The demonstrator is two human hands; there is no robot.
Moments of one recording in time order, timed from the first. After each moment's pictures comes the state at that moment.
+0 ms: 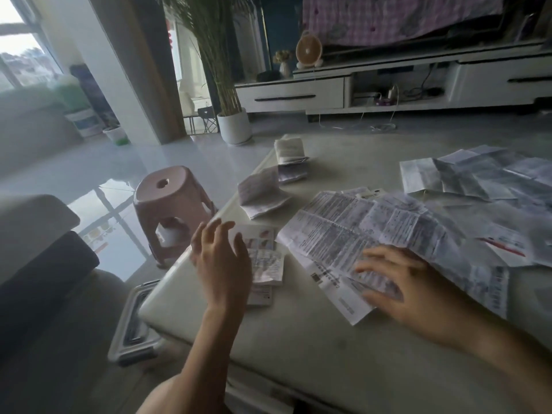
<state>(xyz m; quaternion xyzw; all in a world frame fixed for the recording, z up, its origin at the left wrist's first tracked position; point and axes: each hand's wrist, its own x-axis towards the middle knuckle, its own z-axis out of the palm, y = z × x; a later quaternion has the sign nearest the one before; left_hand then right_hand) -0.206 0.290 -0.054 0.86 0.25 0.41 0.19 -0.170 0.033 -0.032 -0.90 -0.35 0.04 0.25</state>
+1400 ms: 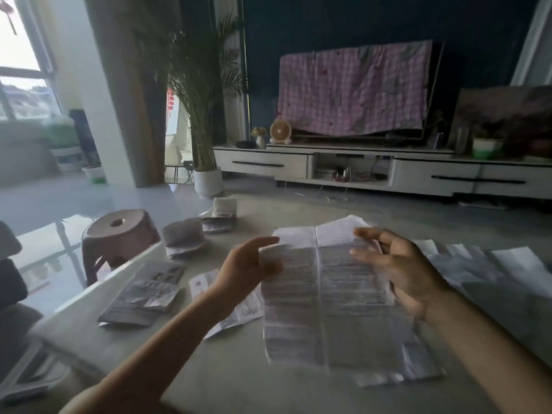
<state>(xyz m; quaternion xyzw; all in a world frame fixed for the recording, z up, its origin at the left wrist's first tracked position) -0.188 0.078 0.032 0.76 0.03 0.16 0.63 -0.124 -0.144 0.052 -0.68 -0.17 0.07 0.71</state>
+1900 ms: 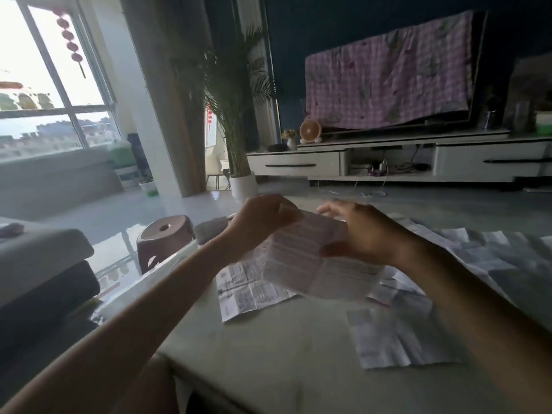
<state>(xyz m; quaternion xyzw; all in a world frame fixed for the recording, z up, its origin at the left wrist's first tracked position) -0.184 0.041 0.108 0.94 0.06 0.20 0.28 -0.124 -0.130 0.092 -0.86 -0.42 -0.06 0.28</state>
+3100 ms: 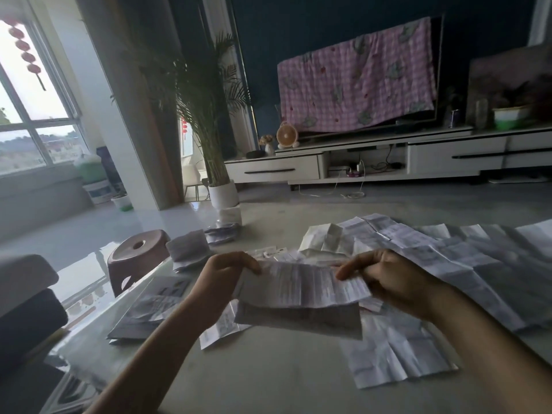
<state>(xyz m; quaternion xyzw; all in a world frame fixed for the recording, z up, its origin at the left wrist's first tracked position) -0.195 0.070 0.038 0.75 0.07 0.17 0.63 -0.111 -0.166 0.031 -0.64 -0.20 0.26 0.69</state>
